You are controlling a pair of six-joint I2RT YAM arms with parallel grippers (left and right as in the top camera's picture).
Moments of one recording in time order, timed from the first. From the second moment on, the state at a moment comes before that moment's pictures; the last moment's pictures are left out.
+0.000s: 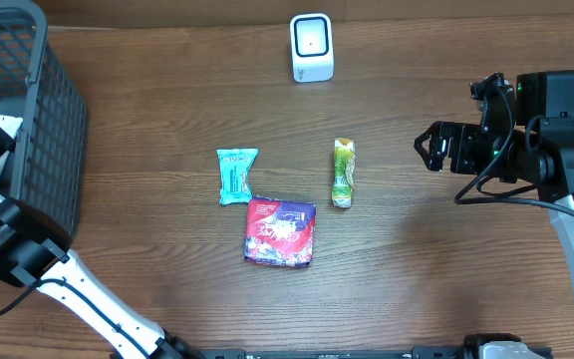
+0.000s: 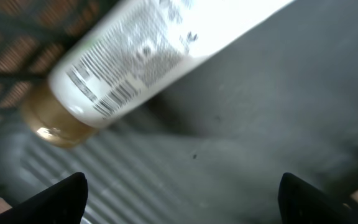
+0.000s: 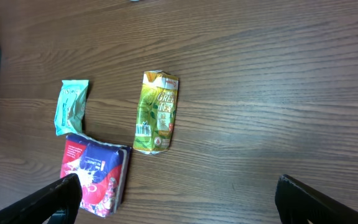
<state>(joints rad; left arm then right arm) 0.79 2.55 2.66 -1.49 -0.03 -0.11 0.04 1.33 1.40 -1.10 -0.36 0.15</state>
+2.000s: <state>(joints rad) 0.77 2.55 2.41 -1.05 -0.08 0.28 0.04 1.36 1.40 -1.13 -0.36 0.15</state>
